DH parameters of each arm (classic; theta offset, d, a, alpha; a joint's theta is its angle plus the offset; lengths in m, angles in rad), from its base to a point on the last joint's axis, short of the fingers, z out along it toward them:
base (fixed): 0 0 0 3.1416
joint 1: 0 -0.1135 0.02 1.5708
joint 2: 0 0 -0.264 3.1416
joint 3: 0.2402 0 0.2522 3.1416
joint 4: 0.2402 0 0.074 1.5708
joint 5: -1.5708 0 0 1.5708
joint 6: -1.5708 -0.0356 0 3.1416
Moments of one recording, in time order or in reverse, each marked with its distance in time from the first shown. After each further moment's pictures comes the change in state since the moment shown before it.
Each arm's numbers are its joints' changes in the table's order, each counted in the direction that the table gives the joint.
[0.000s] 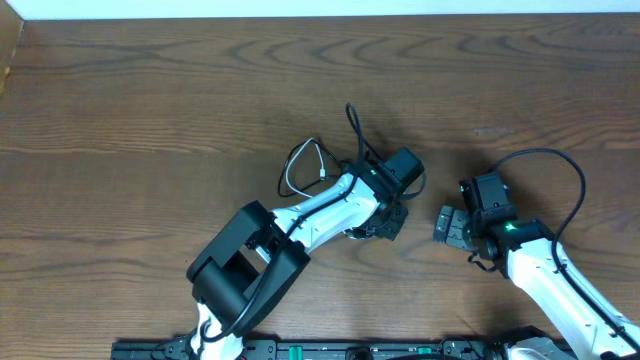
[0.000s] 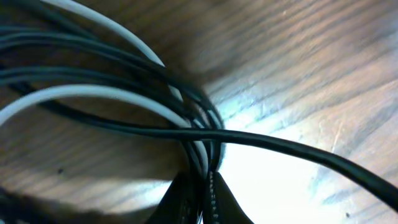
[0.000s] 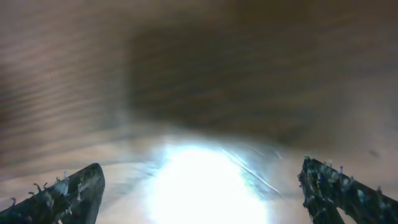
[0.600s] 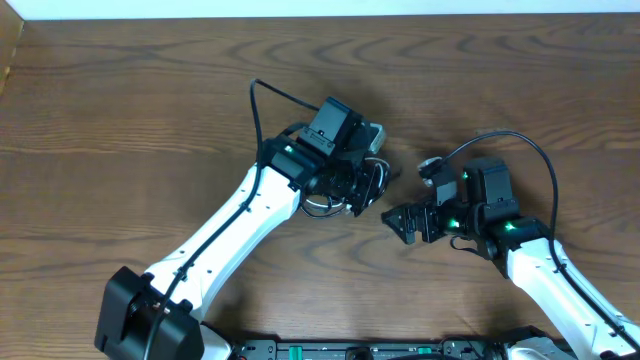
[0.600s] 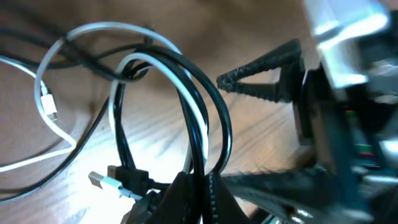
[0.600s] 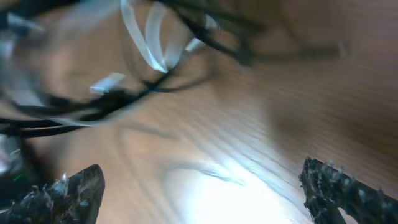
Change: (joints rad) left arm -0.222 -0.381 0.000 0.100 -0.316 -0.036; right arm 0.000 0.002 0.001 -0.326 0.726 0.415
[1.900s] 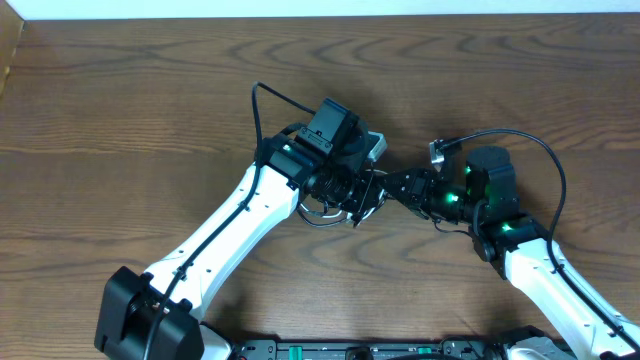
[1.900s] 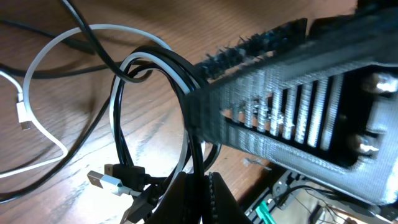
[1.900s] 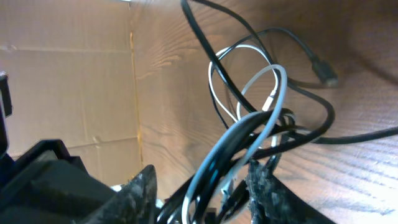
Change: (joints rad) left arm -0.008 0.000 0.000 0.051 -0.075 -0.054; right arm -0.026 0.000 0.000 -0.317 0.085 -0.853
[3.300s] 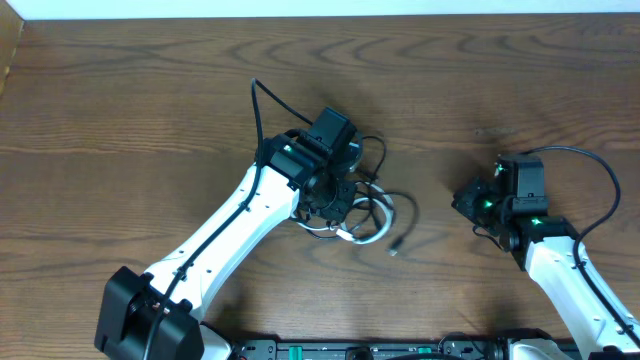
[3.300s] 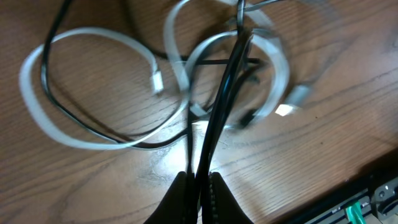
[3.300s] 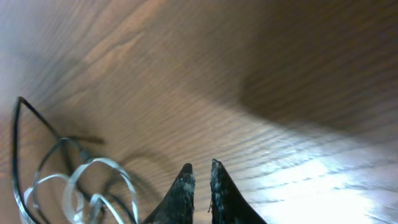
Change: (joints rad) left arm 0.004 0.000 0.000 0.179 0.330 -0.053; right arm 0.221 0.000 0.002 0.372 -0.504 0.234
